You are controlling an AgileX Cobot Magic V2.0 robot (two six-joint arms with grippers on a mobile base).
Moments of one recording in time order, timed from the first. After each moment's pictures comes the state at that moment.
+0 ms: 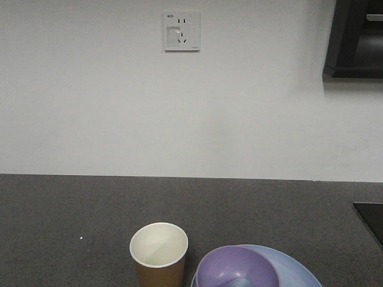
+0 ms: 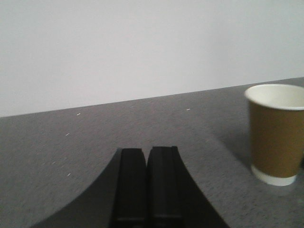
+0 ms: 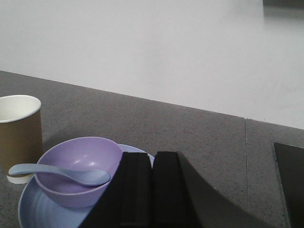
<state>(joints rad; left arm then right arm) -0.22 0.16 -0.18 0.20 0.18 -0.20 0.26 0.30 -0.48 -0.01 0.42 -0.04</state>
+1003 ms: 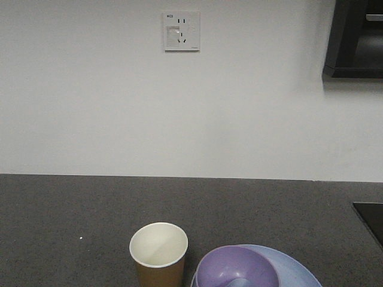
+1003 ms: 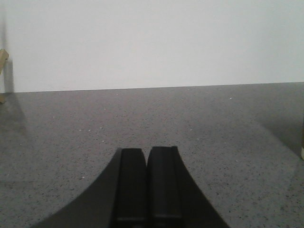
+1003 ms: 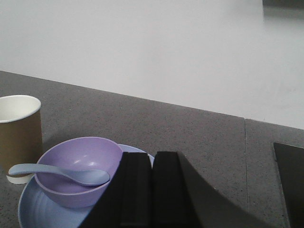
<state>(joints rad) -0.08 -0.01 0.03 0.17 0.10 -0.19 0.26 0.30 -0.48 -0.01 0.42 -0.04</state>
